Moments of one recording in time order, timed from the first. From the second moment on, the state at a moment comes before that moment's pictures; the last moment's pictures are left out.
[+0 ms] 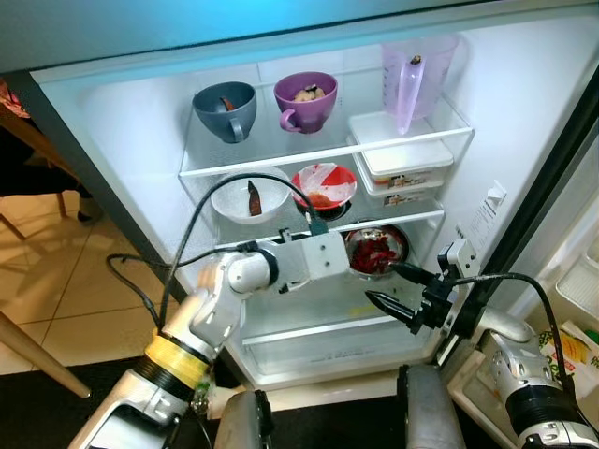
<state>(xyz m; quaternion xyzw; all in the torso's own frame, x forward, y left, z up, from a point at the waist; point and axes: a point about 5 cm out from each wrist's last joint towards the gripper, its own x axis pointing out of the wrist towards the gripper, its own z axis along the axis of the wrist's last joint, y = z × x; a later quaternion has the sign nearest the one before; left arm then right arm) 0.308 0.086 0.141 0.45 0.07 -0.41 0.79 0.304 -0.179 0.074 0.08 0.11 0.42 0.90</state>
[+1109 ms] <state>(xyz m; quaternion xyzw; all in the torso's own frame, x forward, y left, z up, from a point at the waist) 0.232 0.138 -0.040 0.10 0.34 -0.25 0.90 0.310 -0.168 0.076 0.10 0.09 0.43 0.89</state>
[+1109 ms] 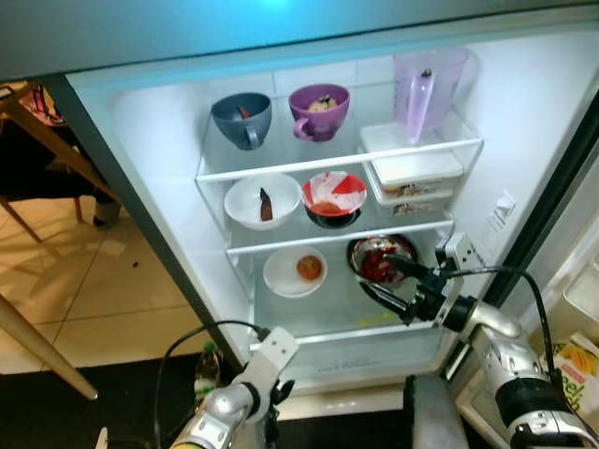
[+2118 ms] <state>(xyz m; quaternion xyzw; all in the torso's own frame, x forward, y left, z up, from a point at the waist) 0.171 0.209 -0.081 -0.13 0.40 0.03 0.91 0.242 -0.172 -0.027 0.18 0.31 0.31 0.88</state>
